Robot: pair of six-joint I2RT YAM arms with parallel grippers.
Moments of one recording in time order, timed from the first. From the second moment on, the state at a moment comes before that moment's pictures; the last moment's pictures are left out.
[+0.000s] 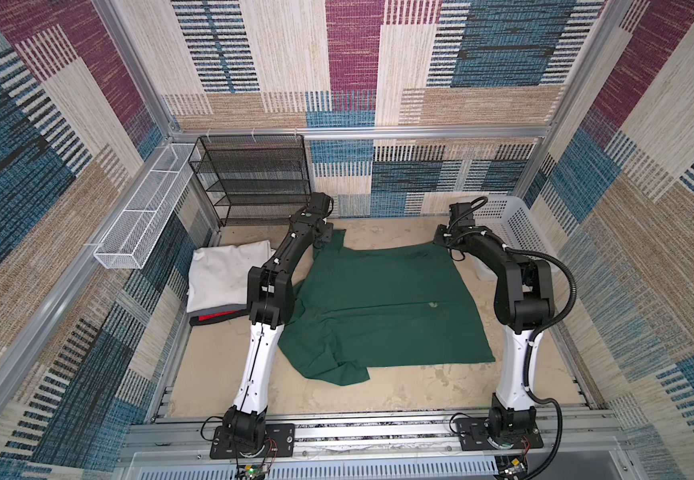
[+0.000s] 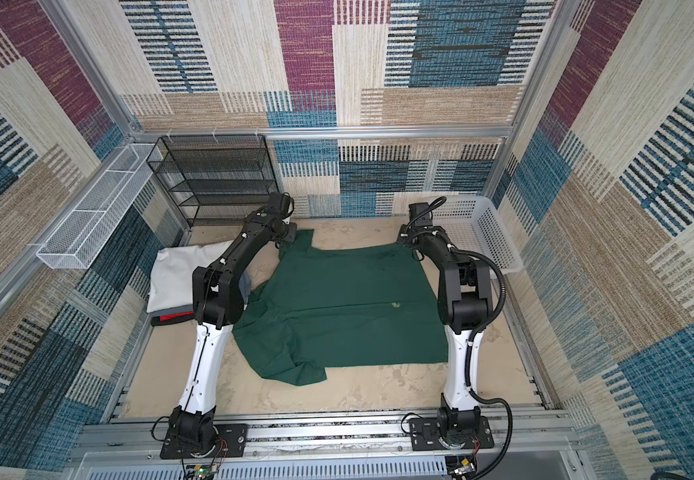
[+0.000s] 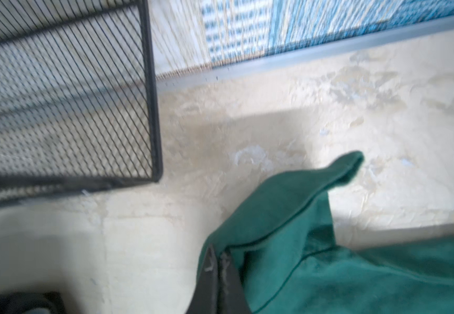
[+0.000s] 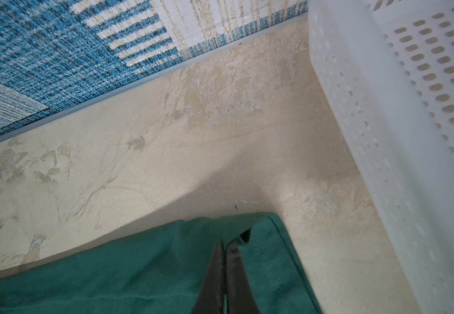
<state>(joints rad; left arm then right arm) -0.29 2.53 2.45 -0.80 -0.24 -0.02 0.07 2.16 1.72 -0.38 0.04 0.35</state>
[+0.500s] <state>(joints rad) -0.35 2.53 2.53 -0.68 -0.54 0.20 0.07 2.16 1.72 -0.38 0.03 0.35</state>
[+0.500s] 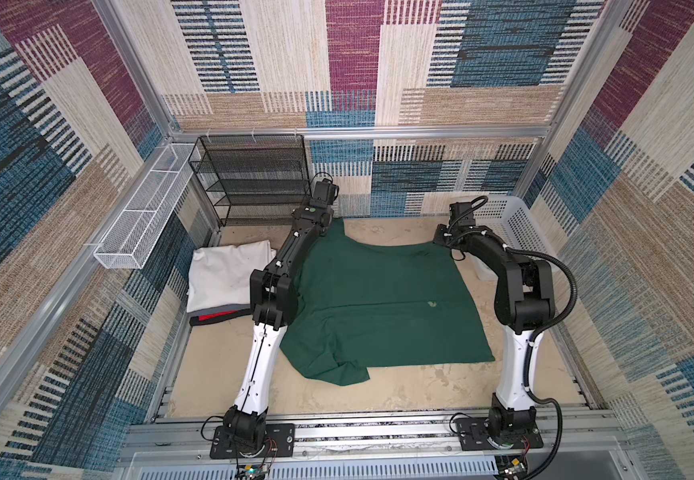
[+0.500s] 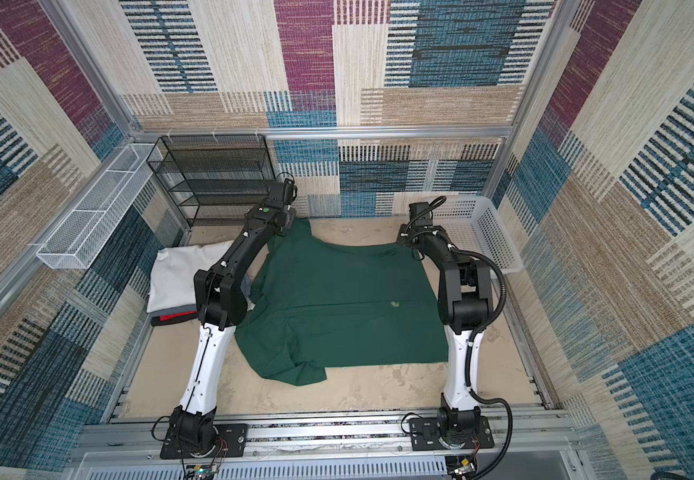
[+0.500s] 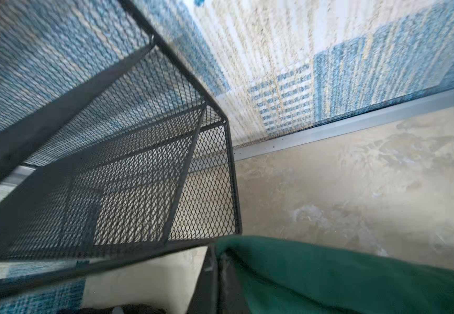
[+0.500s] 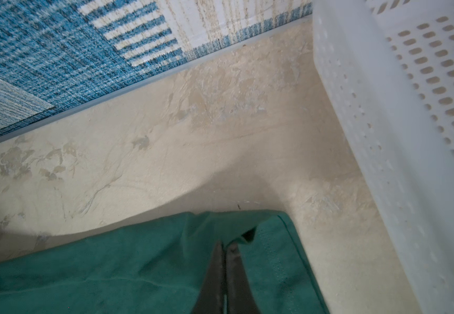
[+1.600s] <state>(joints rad) -0.42 2.25 2.01 -0.70 -0.65 0.06 0.07 1.91 1.47 -0.36 0.02 0.33</state>
